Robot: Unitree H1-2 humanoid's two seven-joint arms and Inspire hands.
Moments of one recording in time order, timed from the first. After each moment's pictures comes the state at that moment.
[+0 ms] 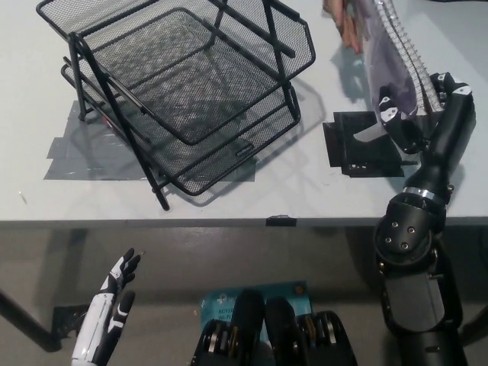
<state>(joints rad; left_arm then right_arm) 0.05 0.18 -0.02 0.15 0.18 -0.42 0.00 -0.60 0.05 -0.09 0.32 -0.55 -0.06 -0.66</state>
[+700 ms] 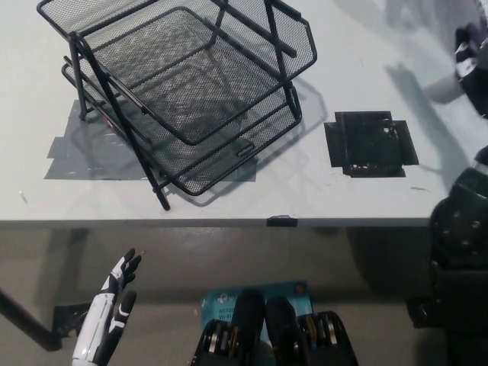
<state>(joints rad) 0.05 0.18 -0.02 0.15 0.19 -0.42 0.00 -0.60 -0.08 -0.06 -0.08 -0.62 -0.05 -0.63</state>
